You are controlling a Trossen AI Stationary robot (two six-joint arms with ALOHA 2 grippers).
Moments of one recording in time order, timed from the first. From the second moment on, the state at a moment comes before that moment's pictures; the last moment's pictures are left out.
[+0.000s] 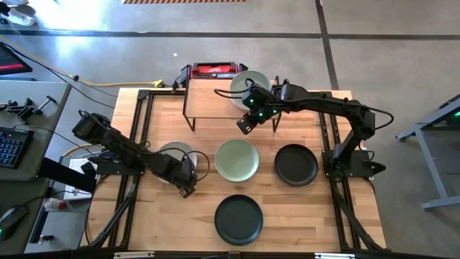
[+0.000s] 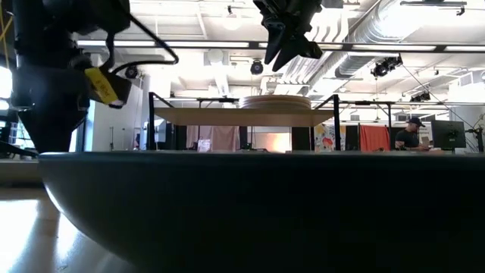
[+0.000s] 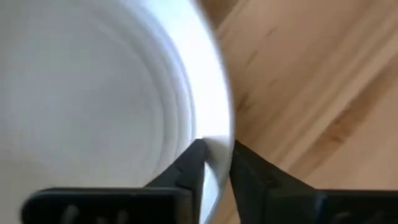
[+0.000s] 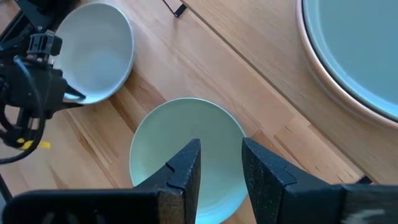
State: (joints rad) left arm -0.39 1.51 0.75 -0.66 -0.10 -1.04; right arm -0.24 1.71 1.70 -1.01 -0.04 0.56
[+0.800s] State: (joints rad) left arm -0.46 1.51 1.11 -1.13 -0.23 -0.81; right arm -0.24 1.71 1.70 -1.01 -0.03 0.54
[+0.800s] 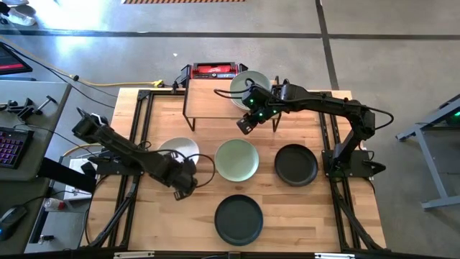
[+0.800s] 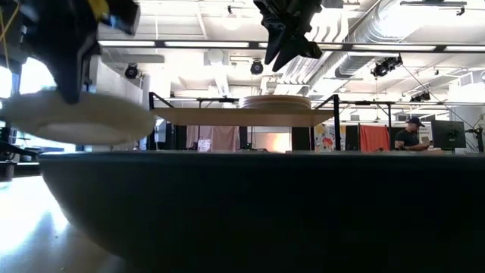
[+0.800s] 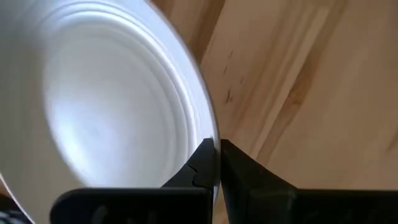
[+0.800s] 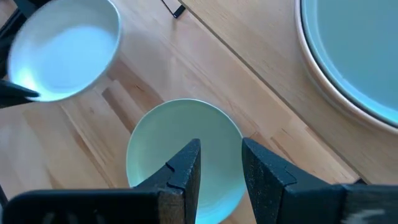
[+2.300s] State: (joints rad) left arm 0.17 1.53 1.43 -1.17 -0.59 0.62; right arm -0.43 1.71 1.70 -0.82 0.00 0.40
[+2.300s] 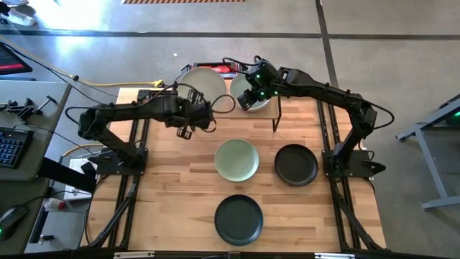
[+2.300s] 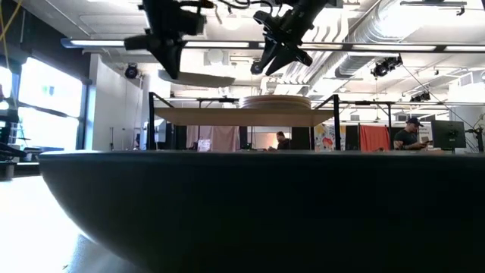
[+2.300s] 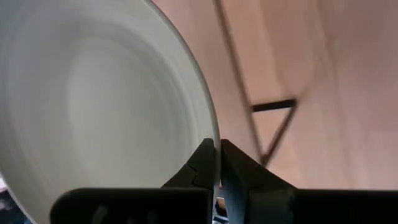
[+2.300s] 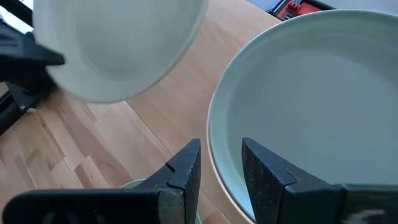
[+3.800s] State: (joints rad) left arm 0.27 1.67 1.43 -1.03 -0.45 0.65; right arm -0.43 1.71 1.70 -0.88 0.00 0.38
